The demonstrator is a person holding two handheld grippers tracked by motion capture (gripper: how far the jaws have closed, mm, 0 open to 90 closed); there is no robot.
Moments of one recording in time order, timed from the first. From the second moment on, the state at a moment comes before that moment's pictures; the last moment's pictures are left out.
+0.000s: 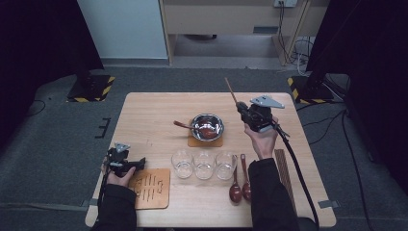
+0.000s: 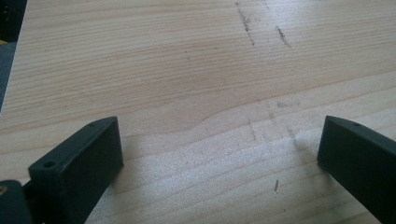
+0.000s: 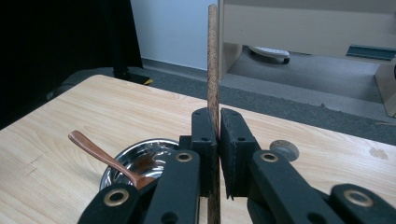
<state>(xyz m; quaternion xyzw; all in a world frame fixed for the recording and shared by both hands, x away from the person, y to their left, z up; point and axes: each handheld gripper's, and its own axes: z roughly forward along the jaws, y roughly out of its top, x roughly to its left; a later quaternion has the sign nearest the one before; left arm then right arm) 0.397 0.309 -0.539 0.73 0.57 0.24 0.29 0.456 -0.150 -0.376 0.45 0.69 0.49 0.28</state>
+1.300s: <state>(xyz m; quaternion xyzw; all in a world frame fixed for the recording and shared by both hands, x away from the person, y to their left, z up) 0.397 0.309 -0.539 0.73 0.57 0.24 0.29 0.487 -0.105 -0.378 0.44 0.71 0.48 0.28</state>
